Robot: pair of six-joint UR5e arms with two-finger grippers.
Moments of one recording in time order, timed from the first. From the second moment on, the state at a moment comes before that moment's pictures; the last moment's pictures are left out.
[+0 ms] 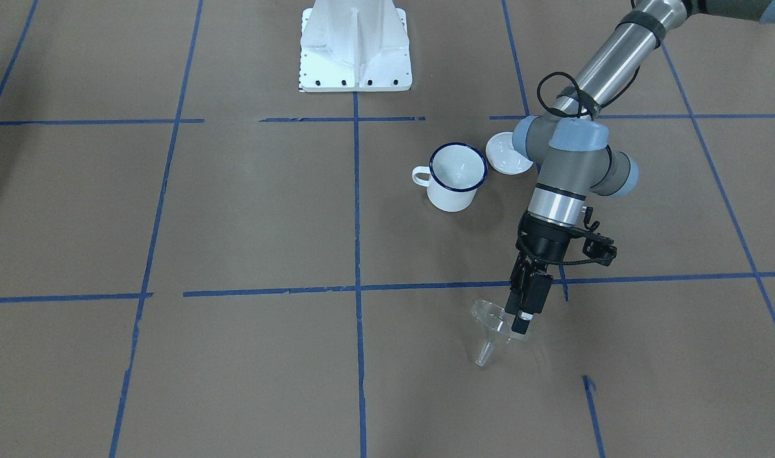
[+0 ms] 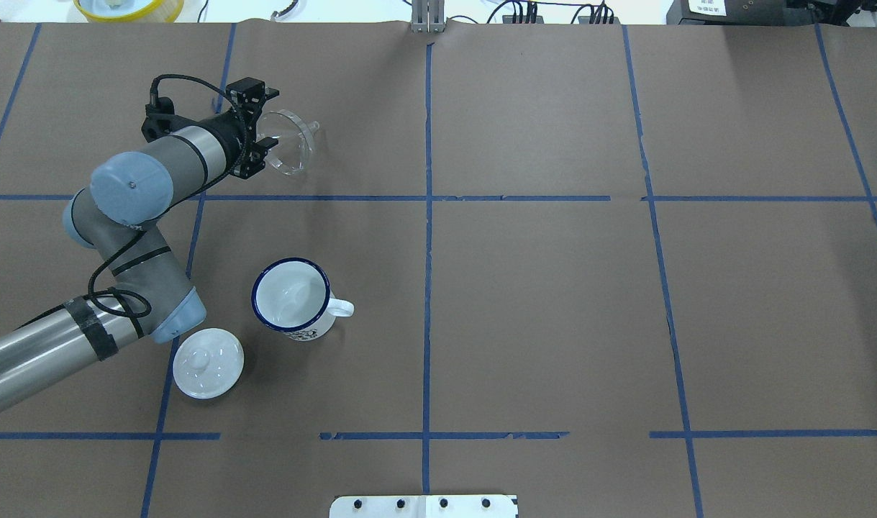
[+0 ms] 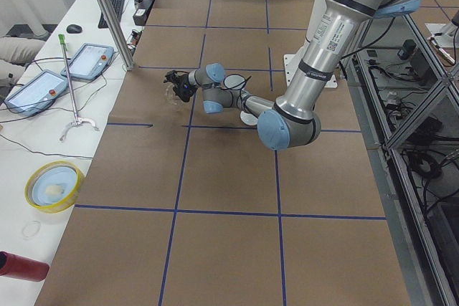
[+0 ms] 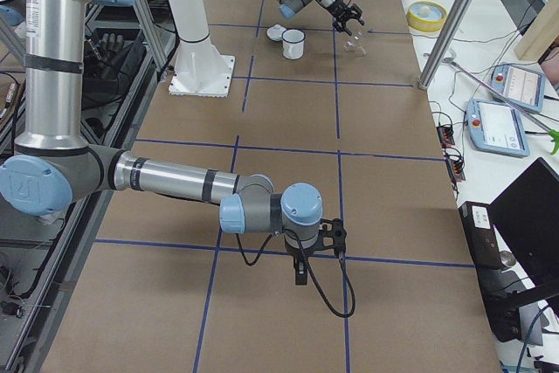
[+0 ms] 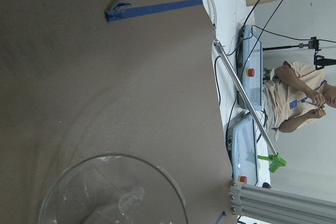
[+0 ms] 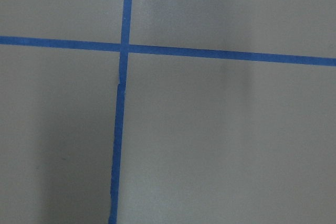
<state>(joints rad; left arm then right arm) -0.71 -2.10 -1.23 -2.75 -1.37 -2.36 1.57 -1.69 1.56 -1.37 2.29 0.01</state>
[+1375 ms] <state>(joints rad) -0.72 -2.12 -1.20 -2.75 -1.37 -2.36 1.57 -1.69 1.56 -1.37 2.29 0.01</state>
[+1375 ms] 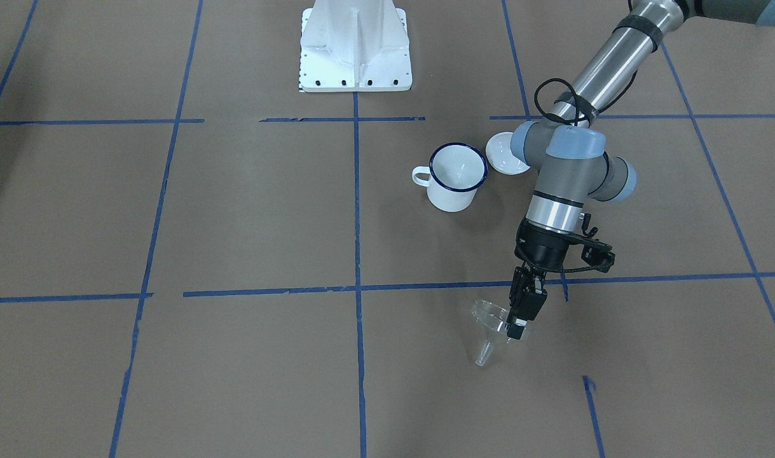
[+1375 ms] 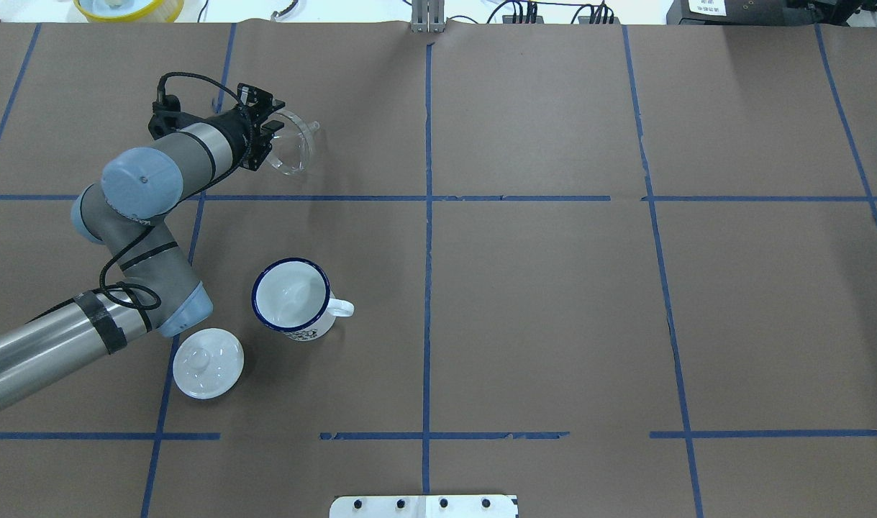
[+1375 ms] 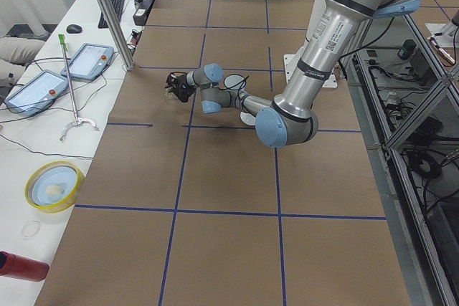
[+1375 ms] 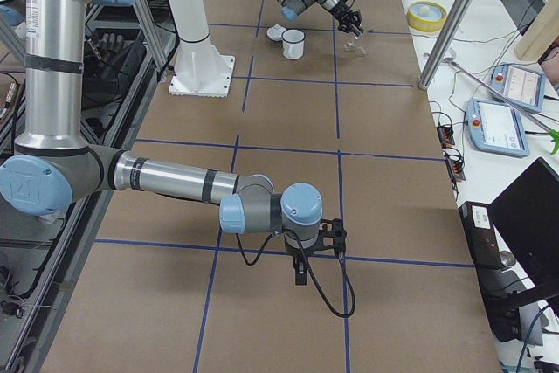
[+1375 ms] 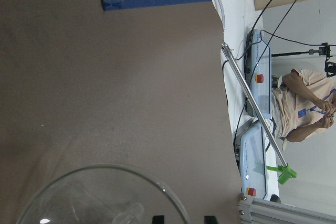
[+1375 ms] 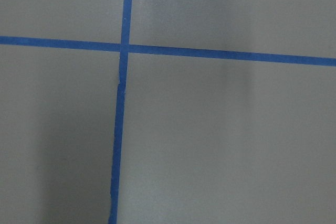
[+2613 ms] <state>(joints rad) -0.81 -2.19 -1.75 -1.89 -1.78 -2.35 1.57 -1.69 1.56 -1.37 2.29 0.01</state>
